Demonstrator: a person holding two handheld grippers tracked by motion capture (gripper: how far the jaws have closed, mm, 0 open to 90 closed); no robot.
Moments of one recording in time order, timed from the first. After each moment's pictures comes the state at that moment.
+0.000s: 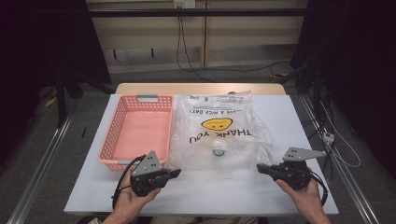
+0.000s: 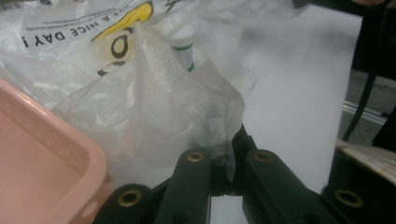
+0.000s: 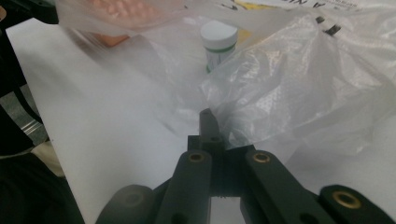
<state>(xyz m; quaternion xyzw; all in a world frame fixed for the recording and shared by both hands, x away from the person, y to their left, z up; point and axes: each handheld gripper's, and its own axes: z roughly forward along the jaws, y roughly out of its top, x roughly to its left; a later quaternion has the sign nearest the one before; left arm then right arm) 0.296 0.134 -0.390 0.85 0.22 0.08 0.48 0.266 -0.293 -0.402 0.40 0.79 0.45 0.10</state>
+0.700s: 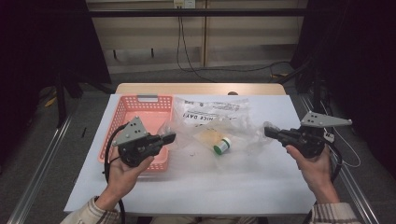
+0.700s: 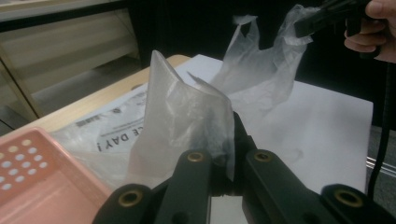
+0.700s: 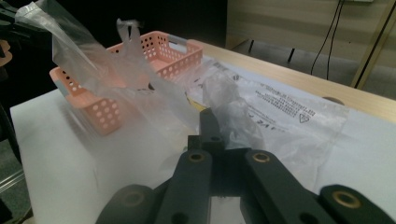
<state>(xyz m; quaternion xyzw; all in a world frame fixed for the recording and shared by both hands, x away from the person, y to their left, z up) 0.336 0.144 -0.312 0.79 0.23 0.14 0.55 0.308 -0.305 -0.320 0.39 0.74 0.52 0.17</state>
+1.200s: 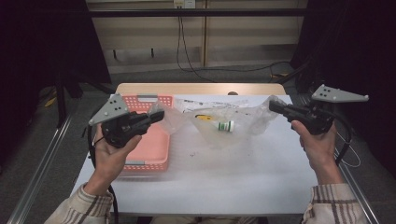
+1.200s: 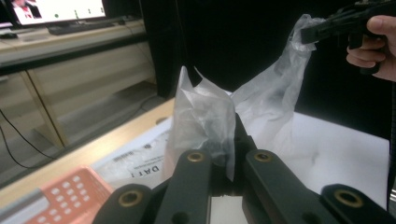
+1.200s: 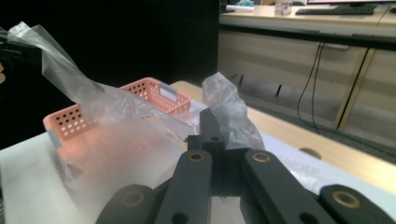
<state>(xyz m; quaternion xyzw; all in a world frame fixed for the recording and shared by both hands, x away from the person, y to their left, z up) 0.351 0.162 -0.258 0.76 0.23 0.17 0.59 0.333 -0.310 -0.265 0.37 0.71 0.56 0.21</state>
